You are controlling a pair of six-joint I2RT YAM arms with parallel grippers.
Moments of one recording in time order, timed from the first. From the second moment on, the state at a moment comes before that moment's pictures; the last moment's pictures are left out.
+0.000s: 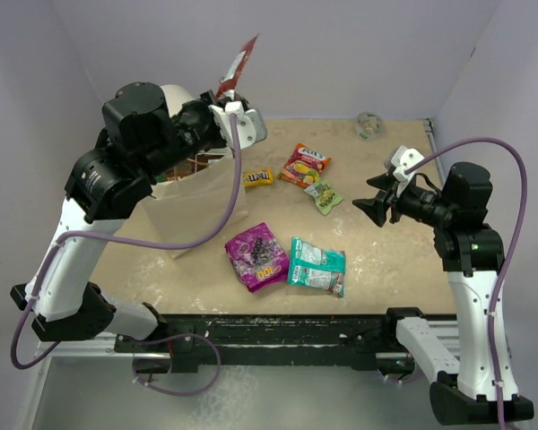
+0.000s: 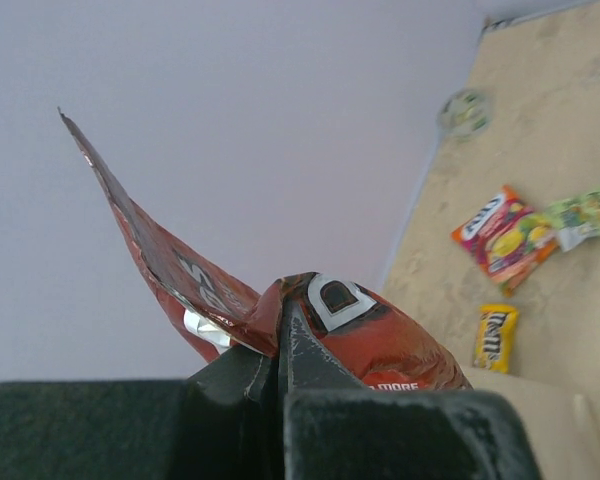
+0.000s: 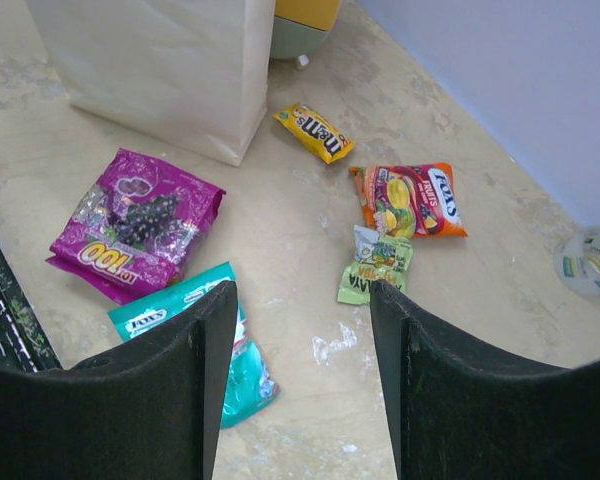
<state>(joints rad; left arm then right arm) -0.77 1.40 2.12 -0.79 0.03 0.86 0.01 0.84 1.22 -0.73 -0.81 -0.44</state>
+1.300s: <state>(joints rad) -0.57 1.49 2.25 -1.27 -0.29 1.40 0.01 0.86 1.19 -0.72 -0.86 -0.45</state>
